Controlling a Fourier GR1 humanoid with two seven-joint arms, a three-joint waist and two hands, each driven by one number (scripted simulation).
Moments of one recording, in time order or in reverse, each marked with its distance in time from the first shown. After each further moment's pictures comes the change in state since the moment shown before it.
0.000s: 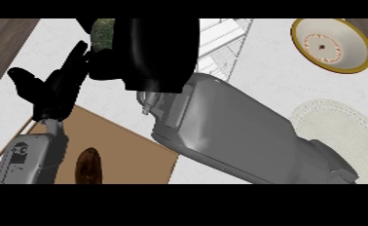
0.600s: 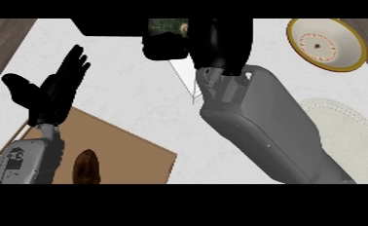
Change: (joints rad) left arm 0.034 0.000 0.017 -0.014 -0.001 -0.008 -0.010; right arm 0.176 -0.029 -0.156 -0.073 0.040 -0.006 -0.118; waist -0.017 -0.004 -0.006
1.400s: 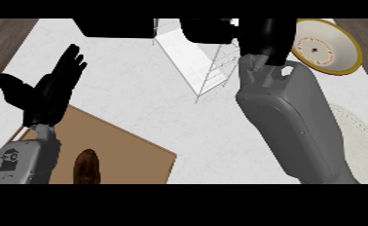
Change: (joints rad) left arm 0.005 0.007 0.018 -0.016 0.006 -0.014 0.011; right arm 0.100 -0.041 -0.136 -0.038 0.039 -0.034 -0.108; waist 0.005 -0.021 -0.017
